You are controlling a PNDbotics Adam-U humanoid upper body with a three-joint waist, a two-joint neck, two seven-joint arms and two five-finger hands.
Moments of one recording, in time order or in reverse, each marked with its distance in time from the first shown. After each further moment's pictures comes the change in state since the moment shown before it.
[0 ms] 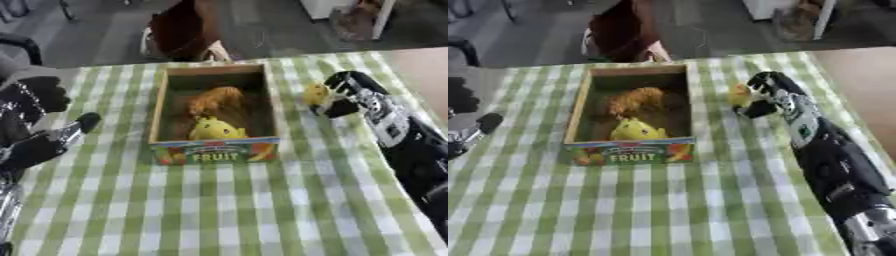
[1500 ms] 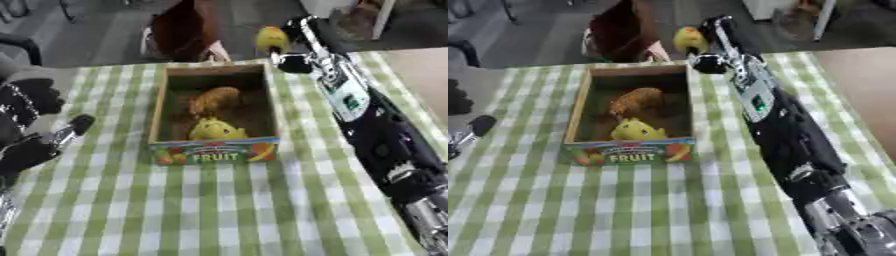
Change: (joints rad) left arm -0.003 -0.008 -0.005 -0.001 0.005 -0.003 -0.011; right arm -0.083 0.143 0.120 -0.225 -0.073 -0.043 -0.131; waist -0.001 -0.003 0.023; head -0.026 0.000
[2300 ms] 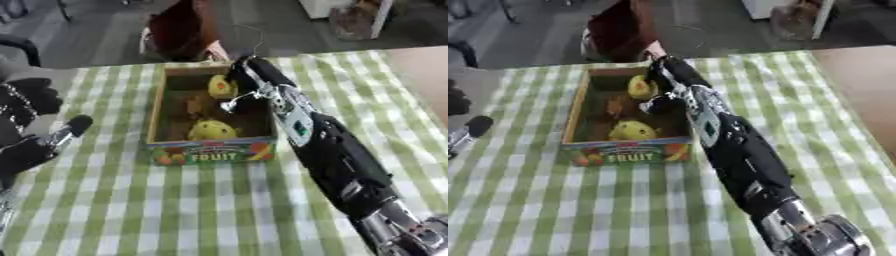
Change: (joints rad) left arm -0.009 -0.010 -0.008 -0.005 0.003 0.000 -0.008; right arm 0.014 0.109 0.018 0.075 0.170 -0.066 0.090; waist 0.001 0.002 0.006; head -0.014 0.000
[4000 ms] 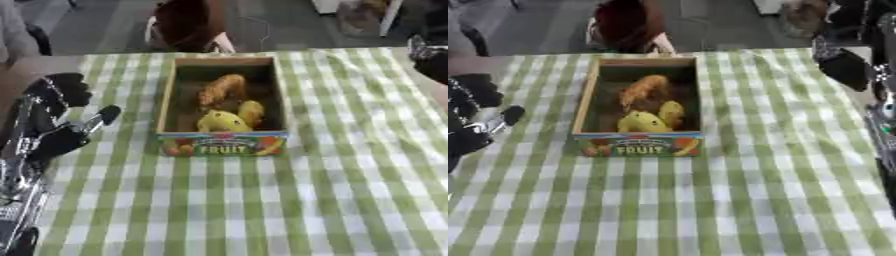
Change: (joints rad) left arm 0.063 0.011 0.031 0.019 -0.001 -0.006 0.047; right arm 0.575 -0.351 -0.141 -0.857 -0.769 0.149 -0.257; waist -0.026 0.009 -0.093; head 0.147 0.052
